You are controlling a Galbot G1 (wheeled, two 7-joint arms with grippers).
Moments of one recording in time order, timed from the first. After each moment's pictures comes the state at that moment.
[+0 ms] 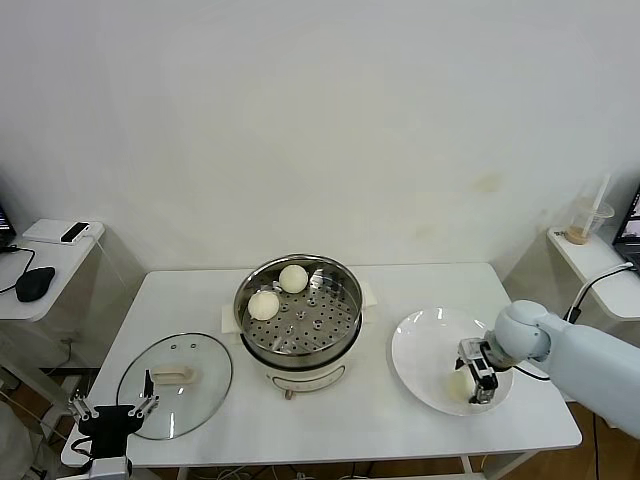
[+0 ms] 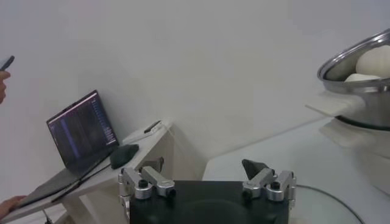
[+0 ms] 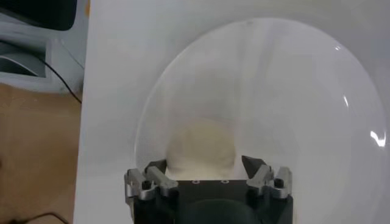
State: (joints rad) left arm 1.78 -1.33 -0.69 -2.21 0.14 0.21 -0.30; right arm -0.18 0.54 -0.77 1.51 -0.16 -0.32 -1.06
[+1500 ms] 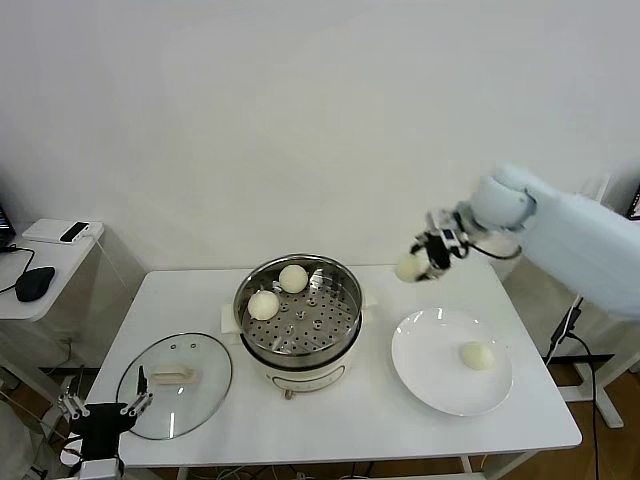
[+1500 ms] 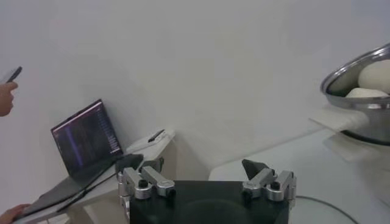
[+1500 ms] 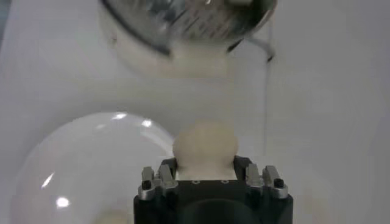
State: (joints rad) left arm 1.81 -1.32 -0.72 -2.26 0.12 0.21 -0.30; right arm 0.41 0.80 -0.93 1.39 0.09 -0.31 -1.09
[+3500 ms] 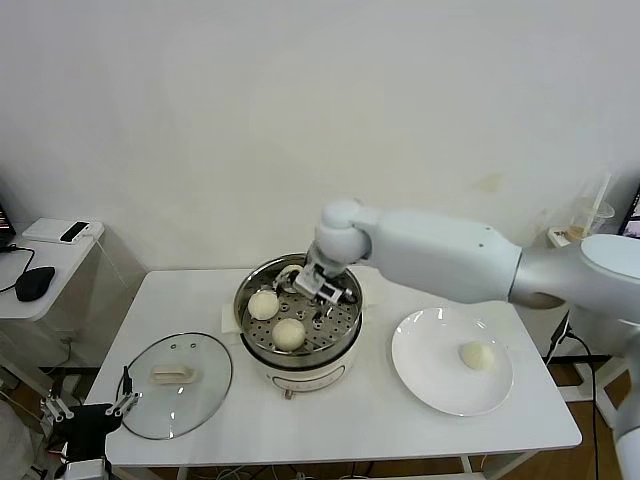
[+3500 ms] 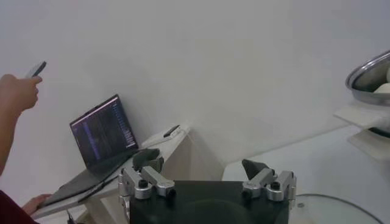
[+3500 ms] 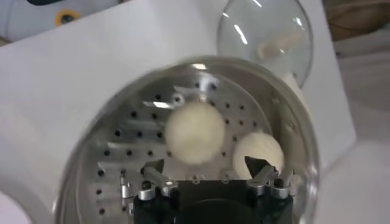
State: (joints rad) left arm 1.81 -1.34 -0.76 -2.26 0.11 0.21 -0.30; right arm 0.45 1.20 -1.13 1.35 -0.04 0.07 -1.02
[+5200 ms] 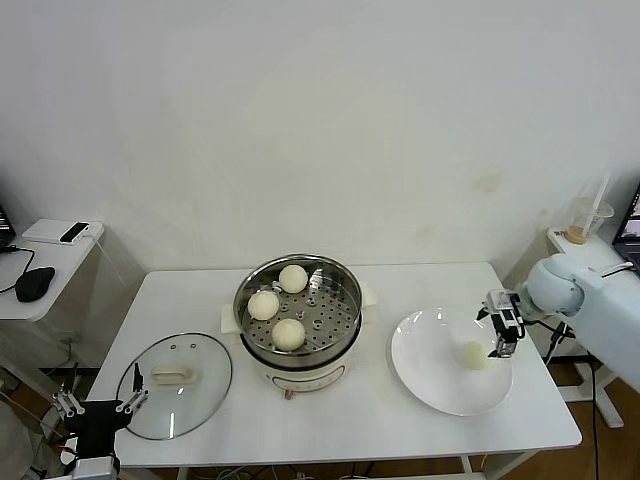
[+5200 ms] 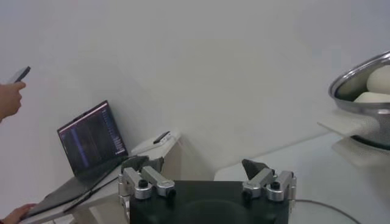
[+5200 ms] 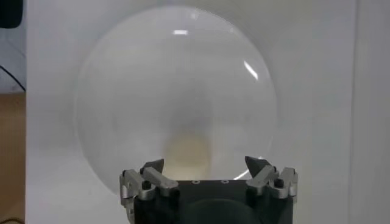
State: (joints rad) left arm 1.80 -1.32 -0.73 -2.27 0.12 0.21 -0.30; right arm -0.12 0.54 -0.62 1.37 -0.20 -0.25 -1.11
